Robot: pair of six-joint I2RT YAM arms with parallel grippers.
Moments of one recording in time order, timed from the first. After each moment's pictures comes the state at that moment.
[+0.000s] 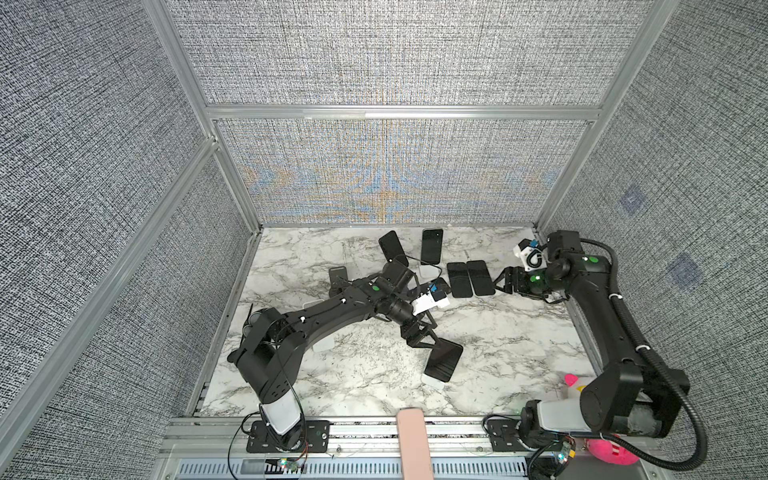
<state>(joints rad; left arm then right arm) -0.82 1.73 1.26 -0.52 0.92 0.30 -0.11 1.39 1.32 -1.07 -0.42 -0.01</state>
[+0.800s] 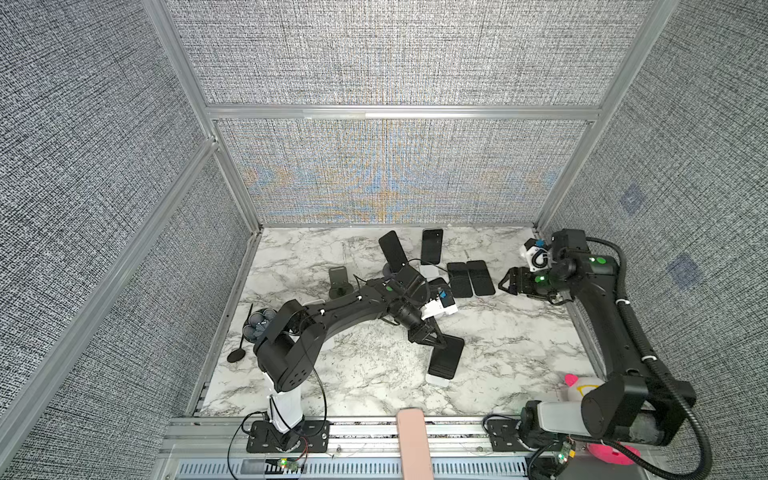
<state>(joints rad) -0.85 1.84 1.32 -0.56 0.97 0.31 -0.11 1.36 1.35 -1.13 -0.34 0.00</state>
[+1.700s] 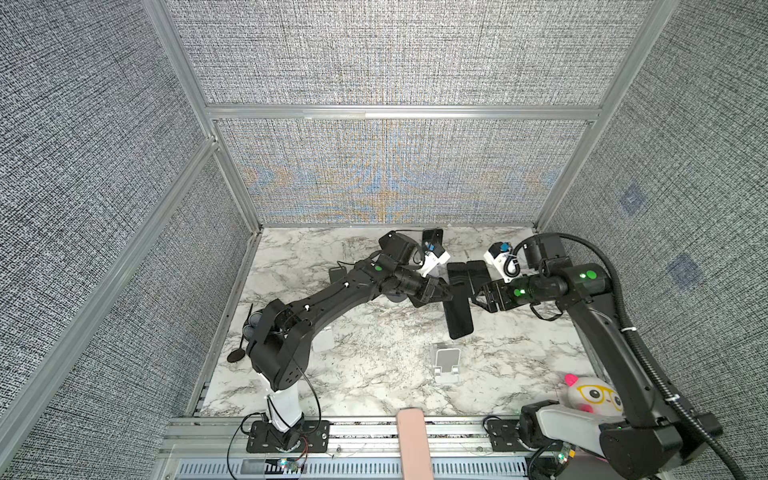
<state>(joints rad) -0.75 1.82 1.49 -0.37 0.85 -0.34 0.25 1.21 1.38 -1.20 -0.33 -0.07</state>
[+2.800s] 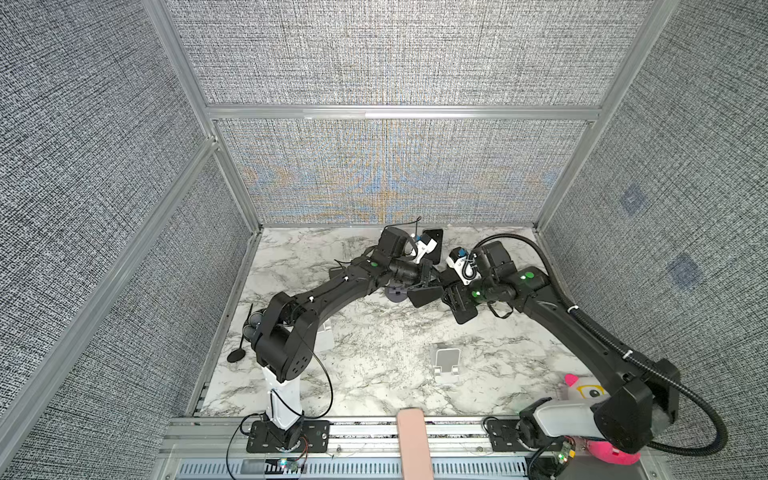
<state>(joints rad) -0.69 1.87 1.47 -0.16 0.89 -0.71 0.45 1.36 1.23 -0.84 -0.15 0.02</state>
